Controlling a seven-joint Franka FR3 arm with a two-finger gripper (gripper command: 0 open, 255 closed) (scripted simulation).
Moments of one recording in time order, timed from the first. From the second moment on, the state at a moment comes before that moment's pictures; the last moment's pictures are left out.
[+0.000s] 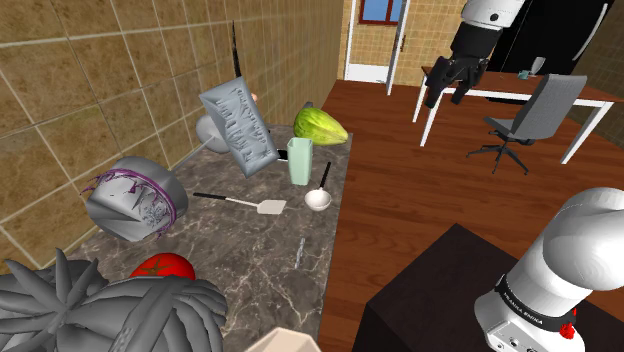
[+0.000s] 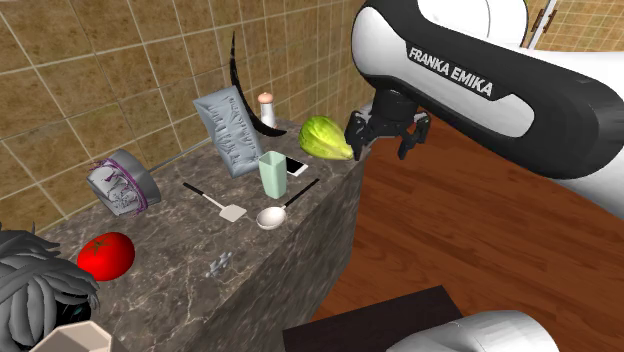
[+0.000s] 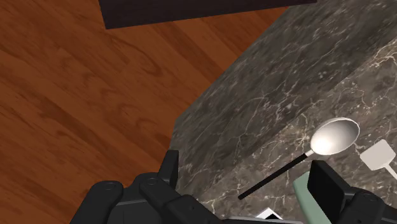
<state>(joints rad) -0.01 -0.79 0.00 -2.30 0.02 1.66 0.16</state>
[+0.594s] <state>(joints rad) -0.03 -0.68 0.12 -2.40 0.08 1.86 0.39</state>
